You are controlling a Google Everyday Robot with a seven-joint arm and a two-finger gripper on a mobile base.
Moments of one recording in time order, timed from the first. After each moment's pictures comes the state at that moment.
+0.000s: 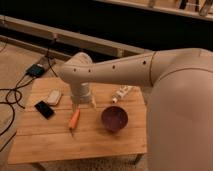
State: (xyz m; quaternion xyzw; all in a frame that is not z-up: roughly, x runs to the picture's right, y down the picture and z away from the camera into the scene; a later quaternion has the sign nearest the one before) arm -0.103 0.104 0.703 -0.26 0.24 0.64 0.68
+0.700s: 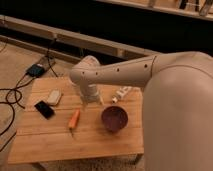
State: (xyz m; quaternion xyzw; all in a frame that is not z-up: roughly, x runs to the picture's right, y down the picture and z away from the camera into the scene) arm -0.057 0.102 0.764 -0.24 0.23 0.62 0.71
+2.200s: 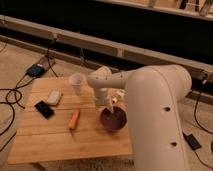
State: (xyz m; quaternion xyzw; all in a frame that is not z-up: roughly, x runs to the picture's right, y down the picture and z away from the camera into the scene) arm -0.008 0.148 0.869 -0.28 0.30 0.62 0.67
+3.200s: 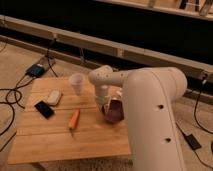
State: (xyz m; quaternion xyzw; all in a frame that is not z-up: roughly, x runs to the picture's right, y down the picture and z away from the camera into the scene) arm -0.012 0.136 0.873 -0.30 0.30 0.65 0.63
